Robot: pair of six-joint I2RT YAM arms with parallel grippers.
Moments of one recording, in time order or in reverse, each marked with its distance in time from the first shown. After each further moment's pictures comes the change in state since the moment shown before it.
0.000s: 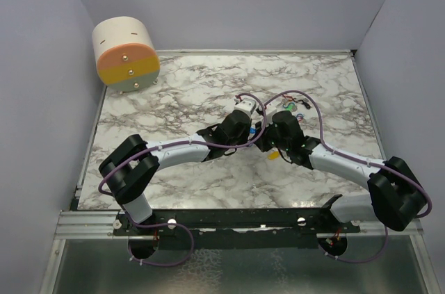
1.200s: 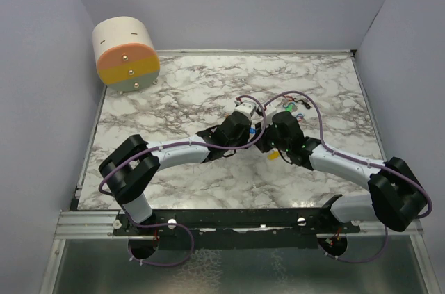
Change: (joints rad) left arm -0.001 0.000 -0.021 0.006 0.020 0.001; right arm 0.004 -0.003 -0.004 0.001 -0.001 -0.003
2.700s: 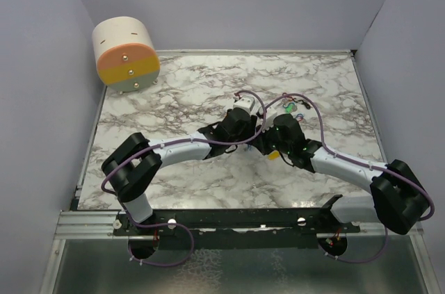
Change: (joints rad) left arm 0.011 0.025 0.045 -0.005 -0.040 -0.016; right arm 0.006 -0.027 -0.029 0.016 -0.023 -0.011
